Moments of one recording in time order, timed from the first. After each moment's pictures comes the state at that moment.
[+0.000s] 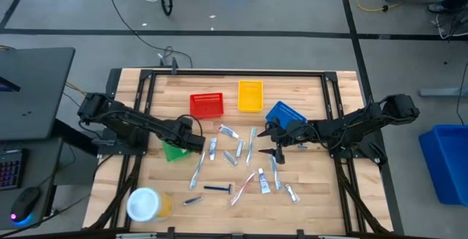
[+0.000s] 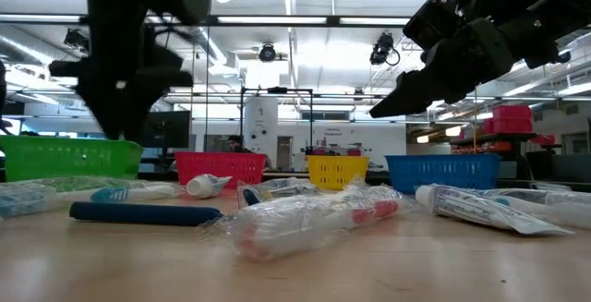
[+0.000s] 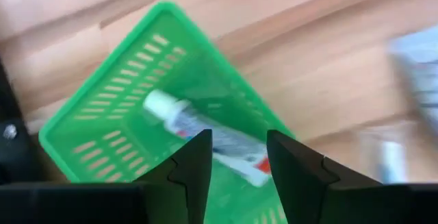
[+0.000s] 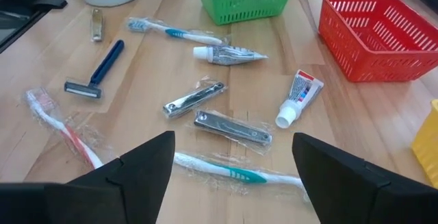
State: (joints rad) left arm -0.21 1.53 0.96 -1.04 -0.30 -1.41; right arm 0.10 1.34 0.44 0.42 0.02 0.01
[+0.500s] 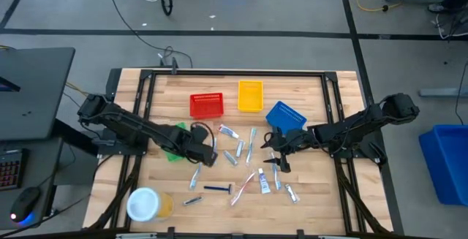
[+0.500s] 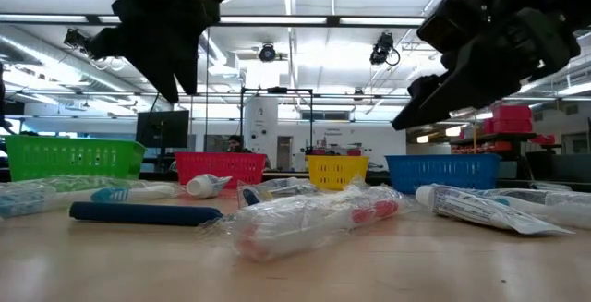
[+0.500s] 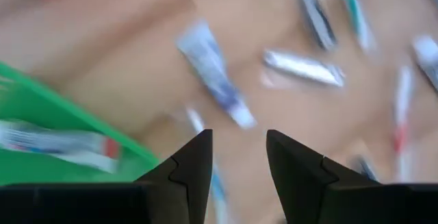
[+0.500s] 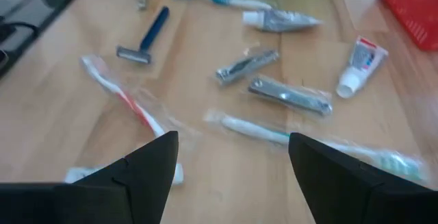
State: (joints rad) left arm -0.34 1.55 1.14 -0.84 -0.29 -1.30; right arm 0.20 1.34 0.44 0.33 0.00 0.08
